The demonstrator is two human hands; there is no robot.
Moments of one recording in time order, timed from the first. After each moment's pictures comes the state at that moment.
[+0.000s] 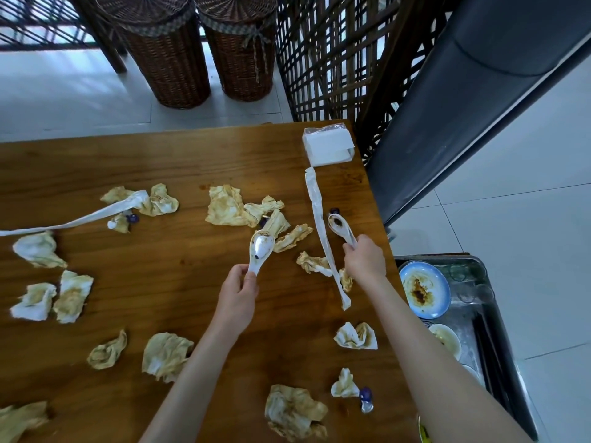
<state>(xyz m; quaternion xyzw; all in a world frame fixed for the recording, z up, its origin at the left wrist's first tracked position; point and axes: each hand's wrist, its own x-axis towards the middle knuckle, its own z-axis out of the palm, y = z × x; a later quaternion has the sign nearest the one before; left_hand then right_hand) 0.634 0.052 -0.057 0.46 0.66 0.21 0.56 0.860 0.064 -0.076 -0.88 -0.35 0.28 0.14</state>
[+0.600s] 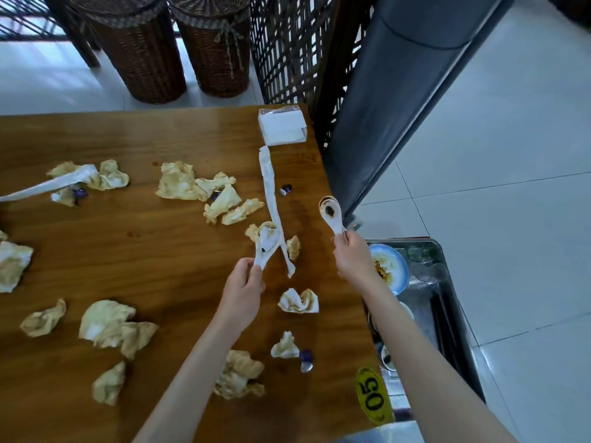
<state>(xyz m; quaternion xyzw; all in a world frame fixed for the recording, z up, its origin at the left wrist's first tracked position) 0.711 -0.019 -0.051 0.48 0.60 0.23 0.60 0.914 -0.014 -0.064 -0.81 -0.30 0.41 0.31</state>
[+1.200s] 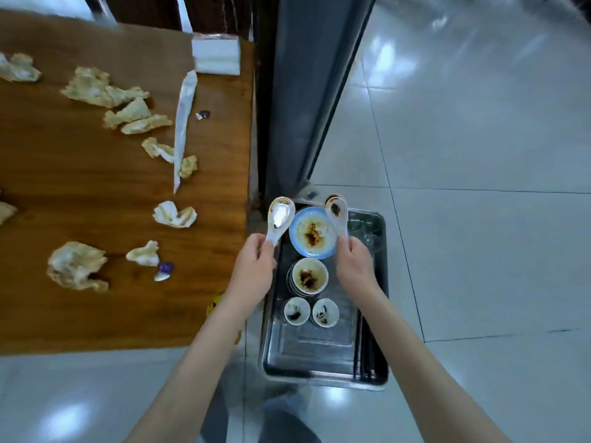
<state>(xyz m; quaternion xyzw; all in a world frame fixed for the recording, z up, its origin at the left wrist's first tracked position) 0.925 -0.173 -0.072 0.44 0.62 0.30 0.58 1.093 -0.186 -0.076 -0.79 -0.37 0.38 0.31</state>
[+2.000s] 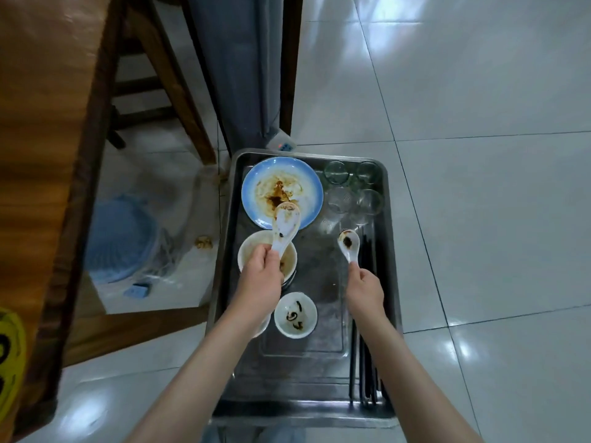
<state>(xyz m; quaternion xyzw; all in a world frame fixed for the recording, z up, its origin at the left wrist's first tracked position) 1.055 -0.198 -0.257 0.40 0.66 0.21 0.61 1.213 -0.243 -0.317 -0.86 -0.21 0.39 0.26</state>
